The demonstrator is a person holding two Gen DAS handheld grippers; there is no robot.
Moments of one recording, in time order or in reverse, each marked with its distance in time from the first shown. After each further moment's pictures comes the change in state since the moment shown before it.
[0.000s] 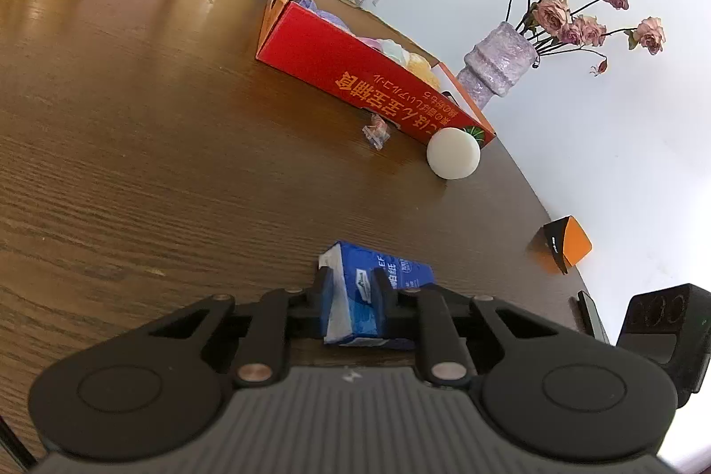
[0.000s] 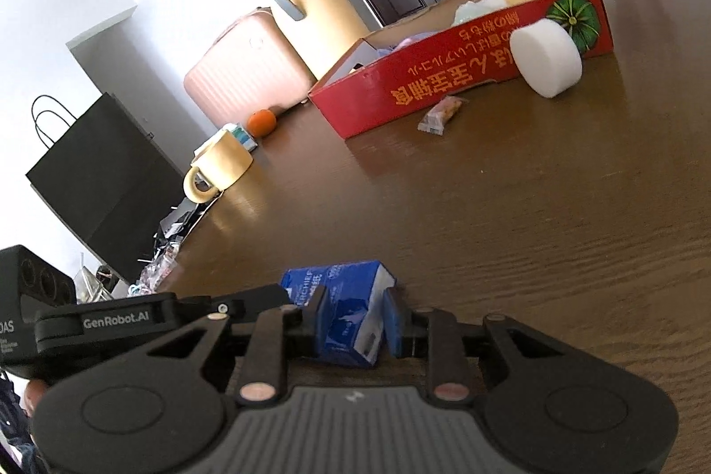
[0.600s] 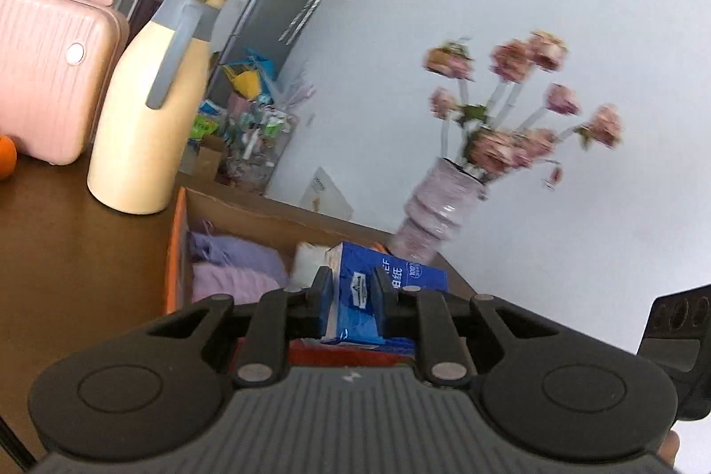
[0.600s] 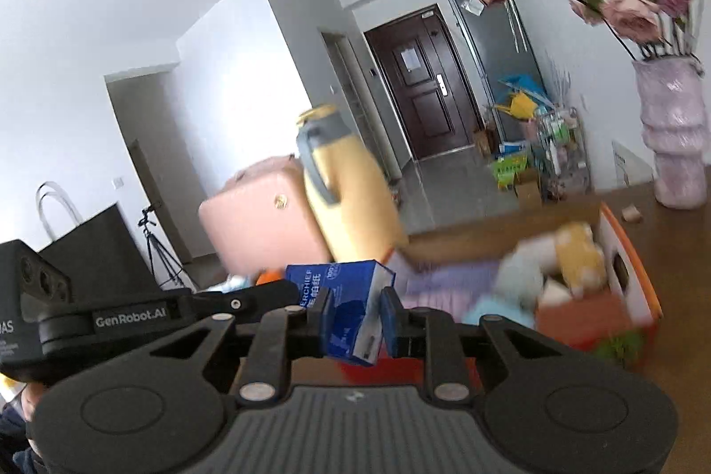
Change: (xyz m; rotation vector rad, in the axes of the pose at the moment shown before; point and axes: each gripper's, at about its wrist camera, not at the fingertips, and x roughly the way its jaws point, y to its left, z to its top) left arm 0.016 -0.067 0.178 0.198 -0.295 -0.092; right arm 0.004 0.047 0.182 -0.218 -0.301 -0.010
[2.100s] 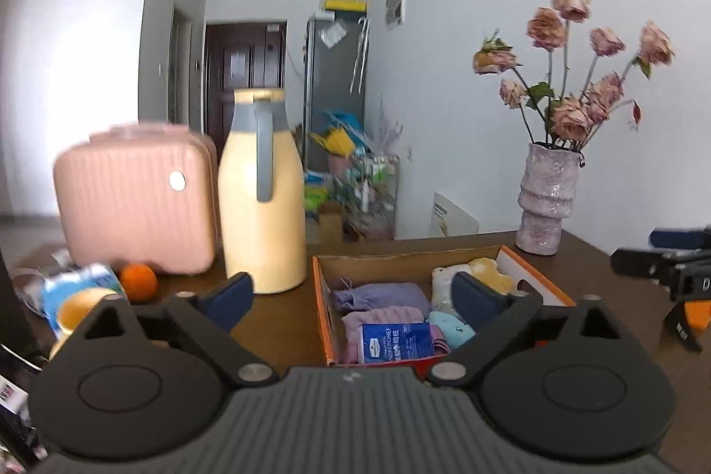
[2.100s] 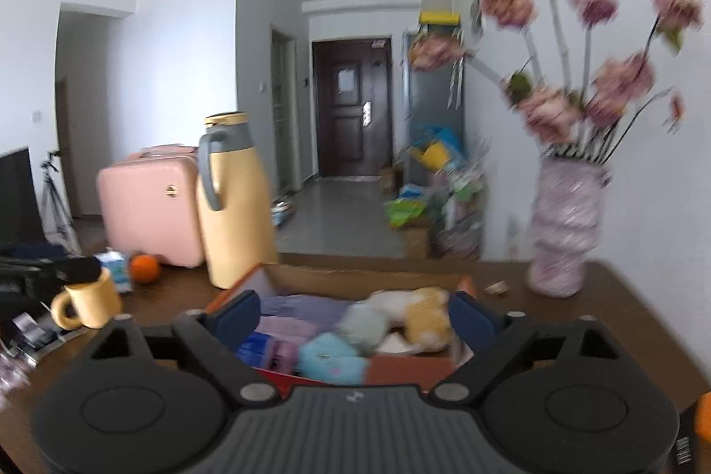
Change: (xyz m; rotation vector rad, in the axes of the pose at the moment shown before) left arm -0.043 -0.031 -0.003 0.350 -0.097 0.373; right arm -0.056 -0.017 0.017 -0.282 -0.050 -0.347
